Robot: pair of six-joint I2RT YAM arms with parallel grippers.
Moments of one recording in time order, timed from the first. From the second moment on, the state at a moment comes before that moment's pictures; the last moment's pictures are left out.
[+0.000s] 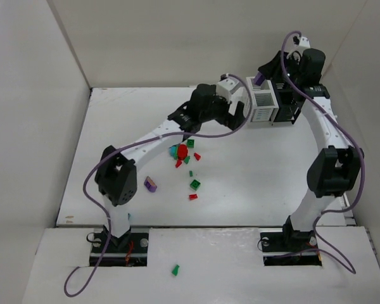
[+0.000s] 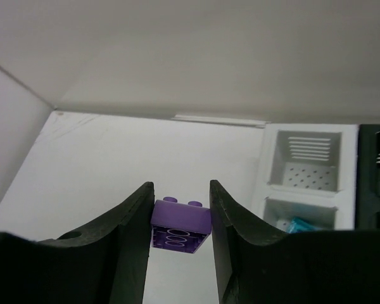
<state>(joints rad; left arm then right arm) -0.75 1.92 1.72 -0.06 0.24 -0.11 -0.01 1.76 1.70 -0.11 -0.45 0.33</state>
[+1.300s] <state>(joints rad) -0.58 1.11 0.92 -0.42 -0.22 -0.71 0.03 2.25 2.15 -0.24 -0.02 0.08</state>
